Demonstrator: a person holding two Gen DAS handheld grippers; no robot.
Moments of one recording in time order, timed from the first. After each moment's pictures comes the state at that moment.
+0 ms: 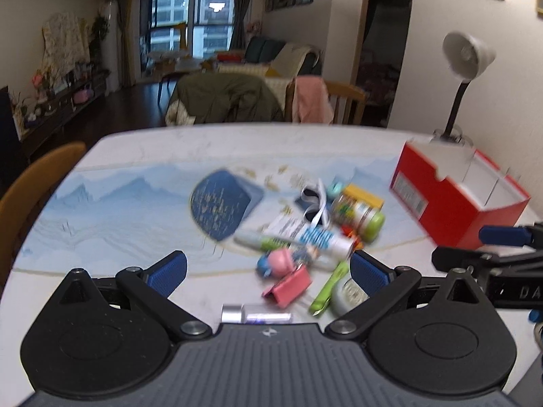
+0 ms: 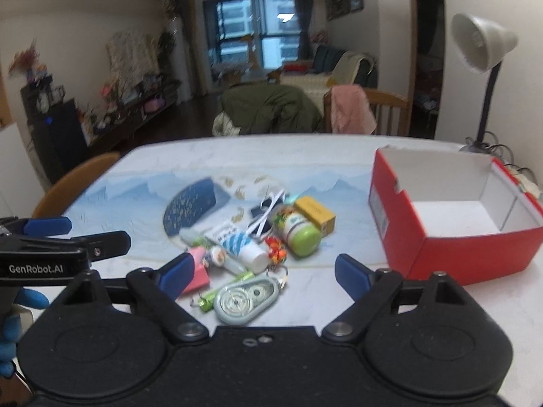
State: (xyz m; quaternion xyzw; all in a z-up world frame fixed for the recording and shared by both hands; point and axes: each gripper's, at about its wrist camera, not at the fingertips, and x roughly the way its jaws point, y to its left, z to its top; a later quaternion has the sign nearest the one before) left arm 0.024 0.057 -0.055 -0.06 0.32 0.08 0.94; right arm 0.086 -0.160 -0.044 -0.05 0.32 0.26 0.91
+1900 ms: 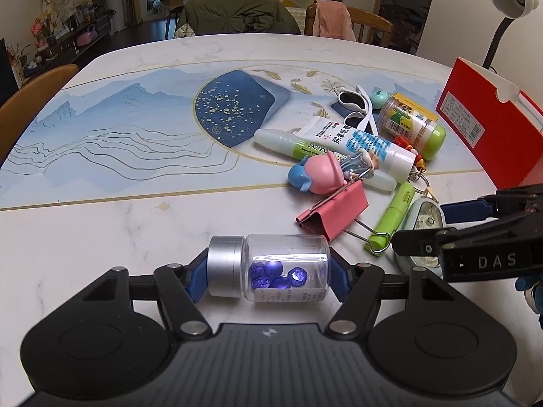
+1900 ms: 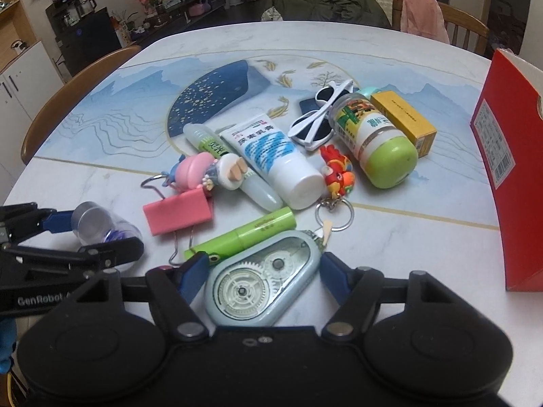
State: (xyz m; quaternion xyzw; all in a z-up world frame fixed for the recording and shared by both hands) left arm 0.064 0.077 -0.146 -0.08 0.43 0.09 0.89; right arm 0.162 -0.098 -0.147 -0.11 0.46 0.33 0.82
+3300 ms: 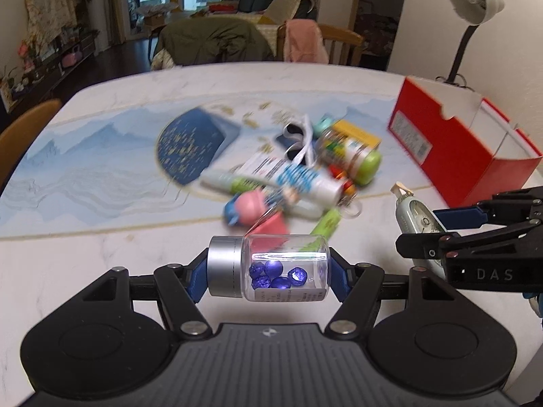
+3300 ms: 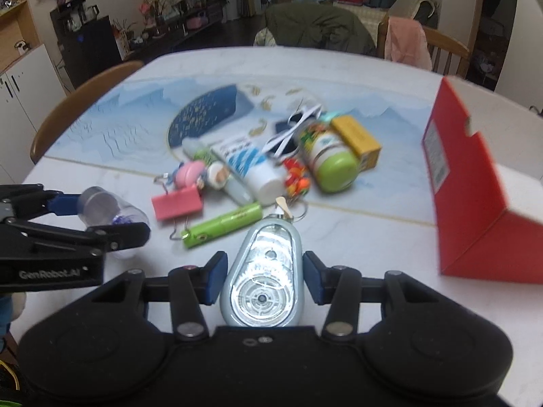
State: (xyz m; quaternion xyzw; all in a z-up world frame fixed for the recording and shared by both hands) left arm 0.065 0.022 -0.090 -0.07 0.40 0.06 0.91; right arm 0.140 -0.152 -0.088 -0.12 0.42 0.32 0.84
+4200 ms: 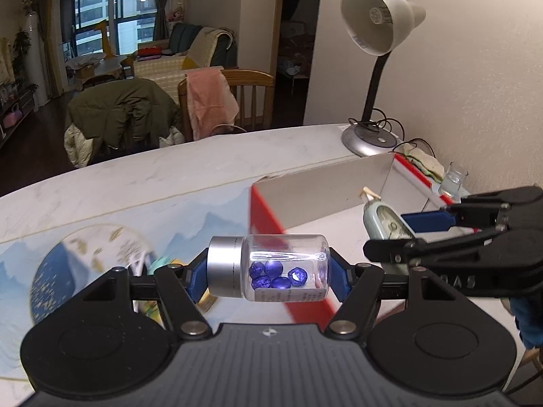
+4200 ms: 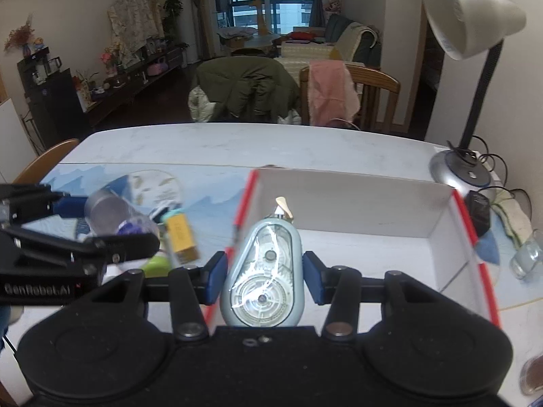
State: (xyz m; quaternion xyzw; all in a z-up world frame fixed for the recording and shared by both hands) left arm 0.232 -0.139 -0.004 -0.03 0.36 -0.04 0.93; right arm 0.278 -0.306 -0.013 -0.09 0.37 0.27 0.89
